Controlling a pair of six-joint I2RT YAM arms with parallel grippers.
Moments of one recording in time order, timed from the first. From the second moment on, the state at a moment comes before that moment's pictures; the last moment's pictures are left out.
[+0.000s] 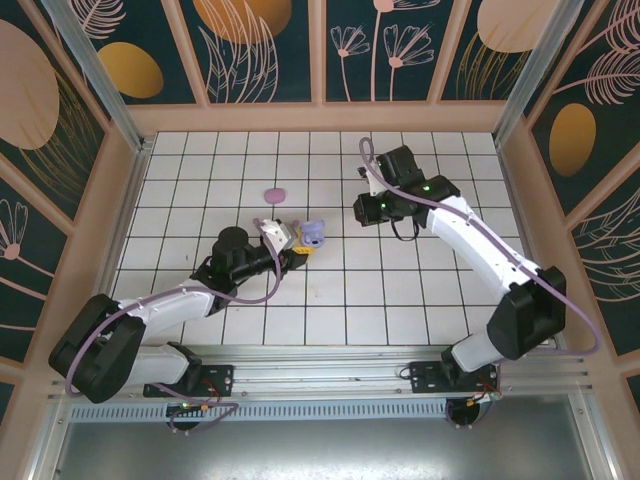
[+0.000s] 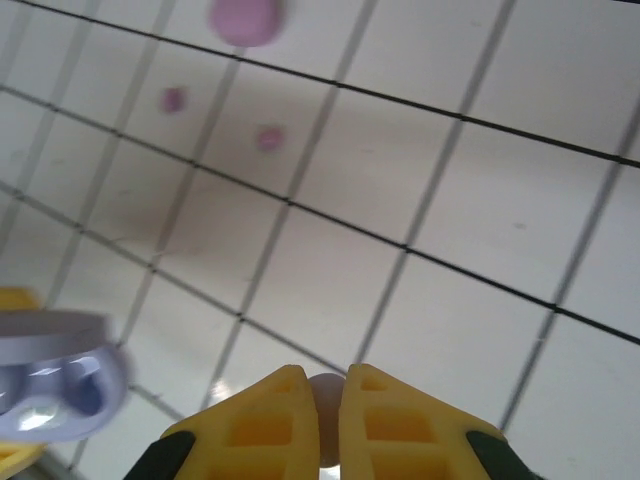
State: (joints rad) left arm -0.60 1.30 0.47 0.61 0.48 0.11; right arm 0.53 1.48 1.35 -0.78 -0.25 0.22
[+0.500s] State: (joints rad) left arm -0.60 1.29 0.54 0.62 0.58 0.12; right arm 0.63 1.42 1.33 -0.71 -0.48 0.23
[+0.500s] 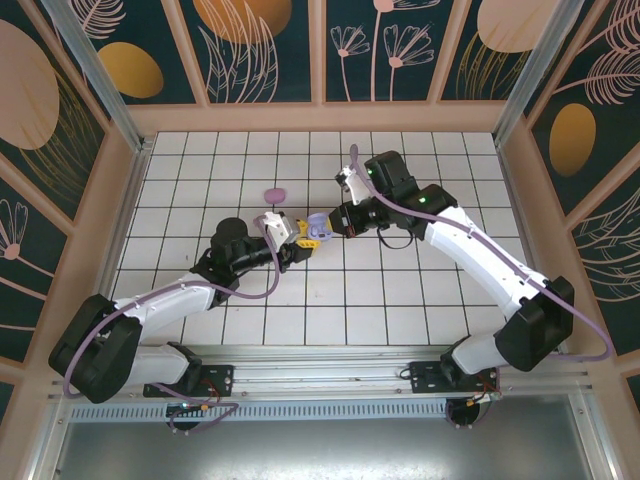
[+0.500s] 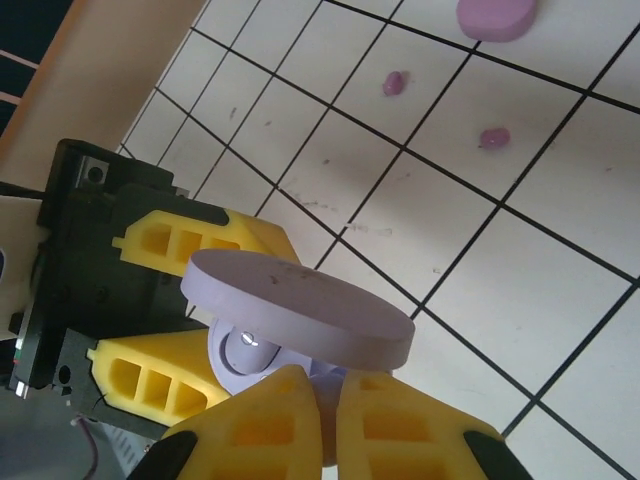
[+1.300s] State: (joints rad) left arm -0.60 1.28 0.52 0.69 0.59 0.04; right arm 0.65 1.40 1.26 -0.59 -0.52 0.30
